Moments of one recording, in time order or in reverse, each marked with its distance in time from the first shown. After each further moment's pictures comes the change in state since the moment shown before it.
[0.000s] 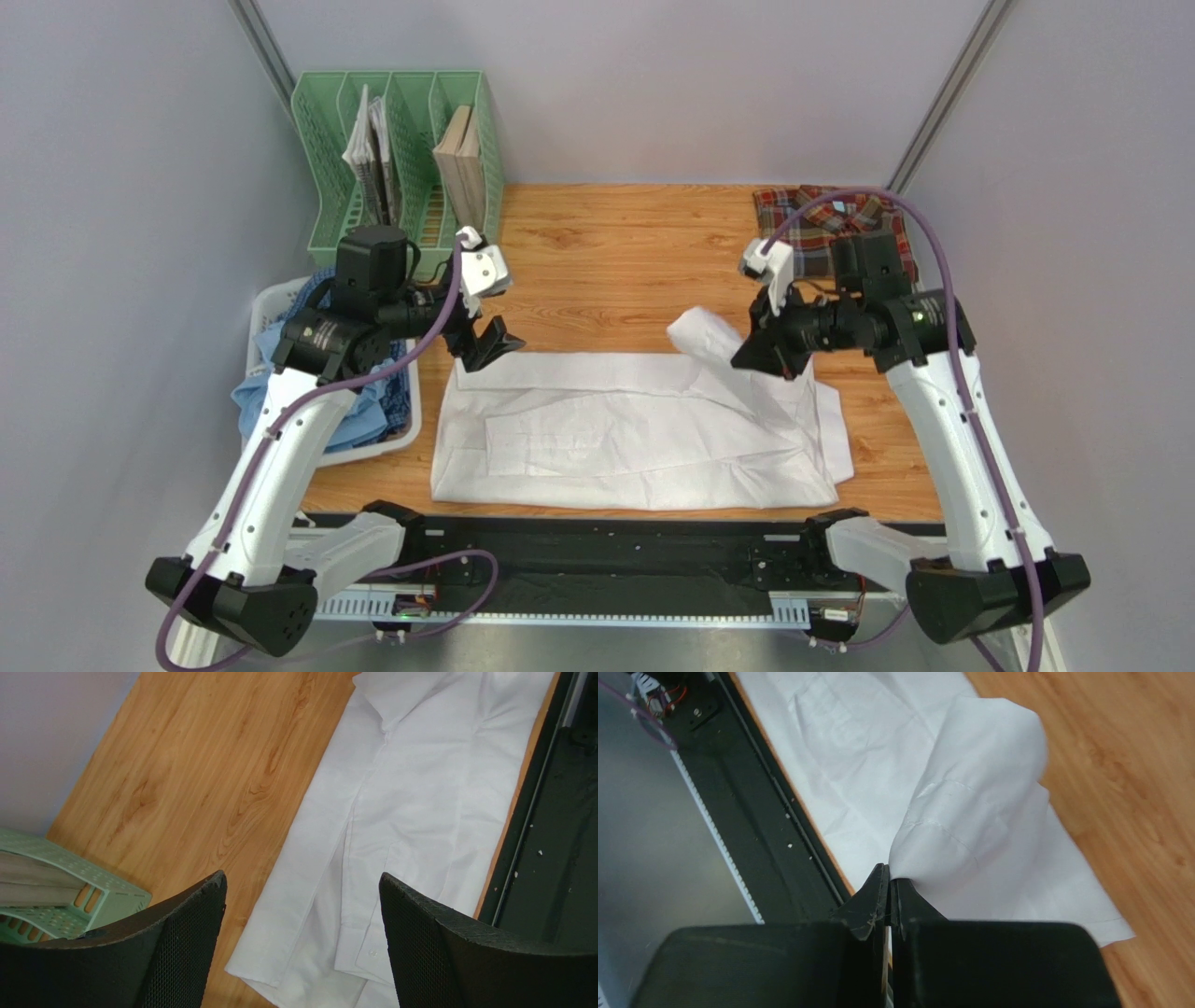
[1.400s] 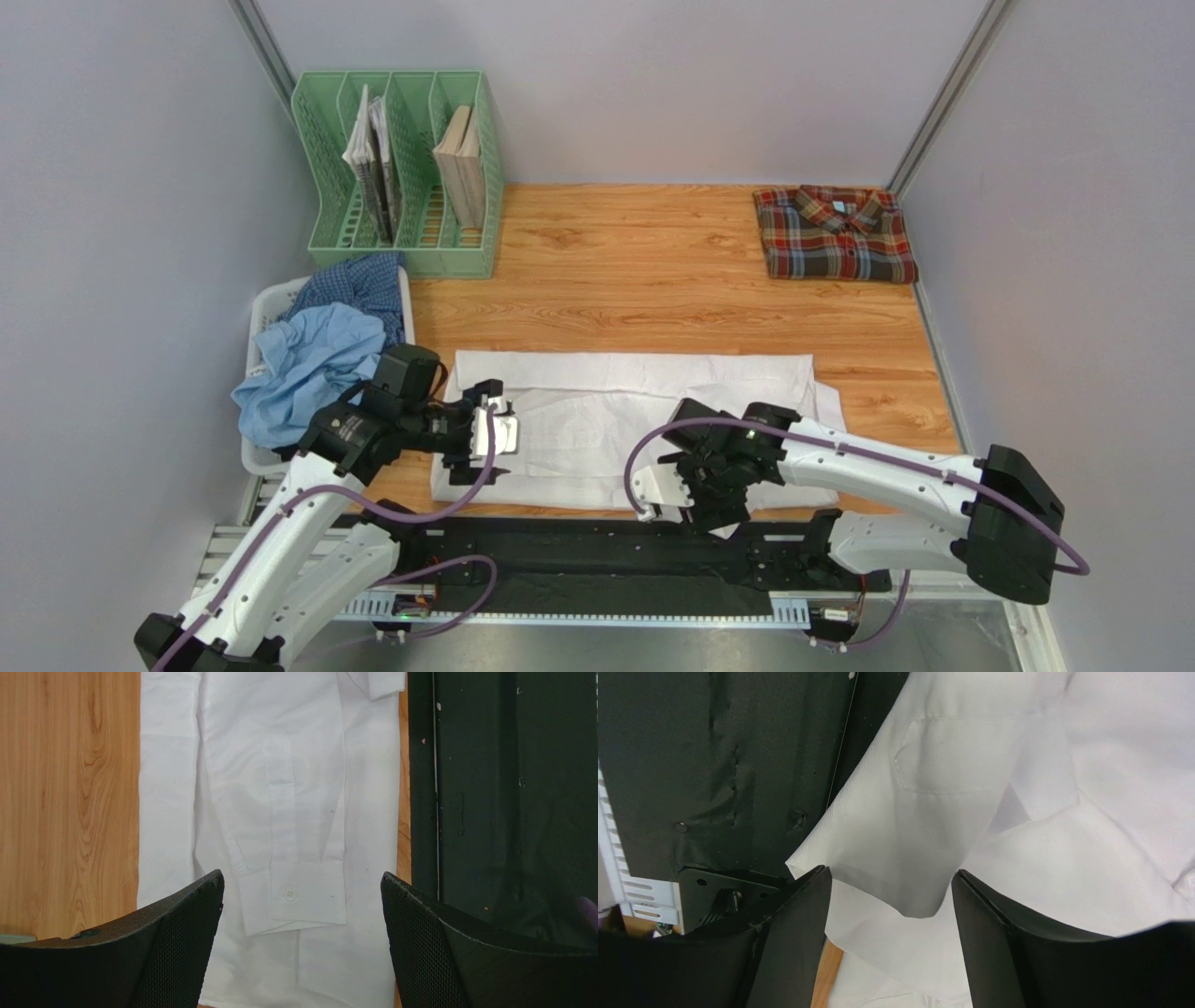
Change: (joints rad) left arm -0.126 -0.348 -0.552 -0.131 0.040 0.439; right arm 0.885 0.012 -0.703 0.278 0.541 -0.332
